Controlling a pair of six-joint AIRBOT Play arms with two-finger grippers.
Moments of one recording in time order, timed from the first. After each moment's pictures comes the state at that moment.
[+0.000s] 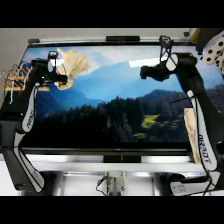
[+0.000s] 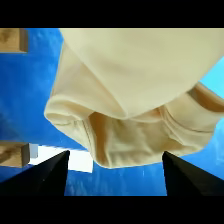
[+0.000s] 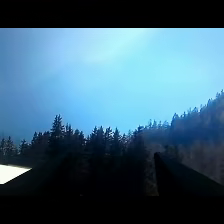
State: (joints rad) left arm -0.06 -2.09 2.04 1.77 -1.11 -1.61; right arm 0.20 -1.58 1.64 -1.45 1.03 1.73
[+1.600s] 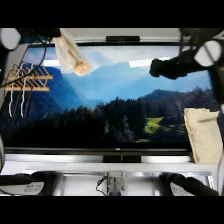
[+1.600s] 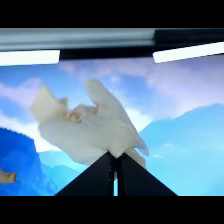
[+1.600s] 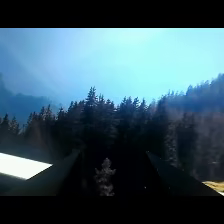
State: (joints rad) left arm -0.34 -1.48 2.04 1.78 -1.00 -1.75; right arm 0.19 -1.26 1.64 -1.42 1.28 1.72
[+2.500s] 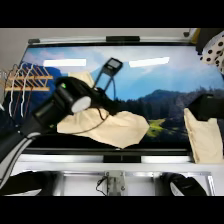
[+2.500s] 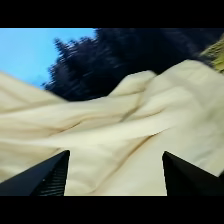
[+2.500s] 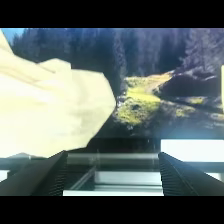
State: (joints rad) left arm -0.84 -1.40 1.61 1.70 -1.26 -1.78; right arm 0.19 -0.81 1.55 -1.58 1.78 1.79
